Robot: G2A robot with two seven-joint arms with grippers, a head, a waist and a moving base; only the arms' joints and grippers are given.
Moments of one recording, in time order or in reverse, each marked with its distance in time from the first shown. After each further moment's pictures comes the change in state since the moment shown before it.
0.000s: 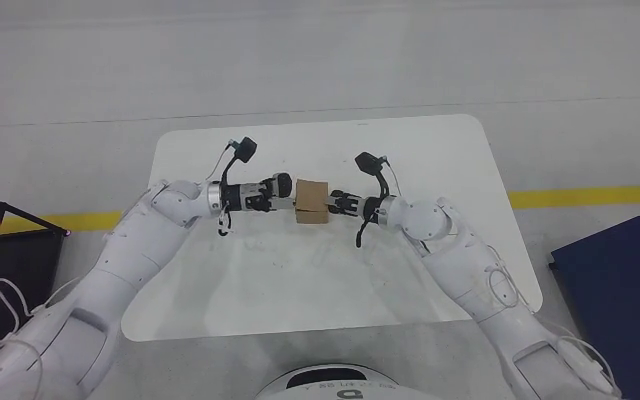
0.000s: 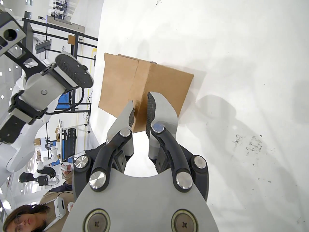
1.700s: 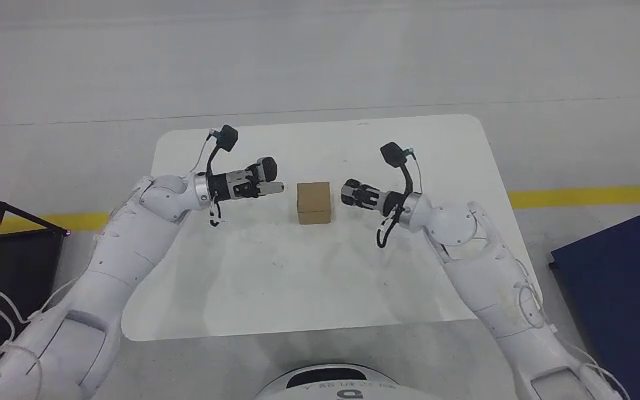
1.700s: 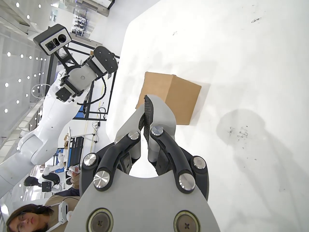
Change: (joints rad) left arm 0.051 -0.002 -0.151 0.036 0.153 0.000 0.105; right arm -0.116 0.040 0.148 -0.199 0.020 -0.008 0.026
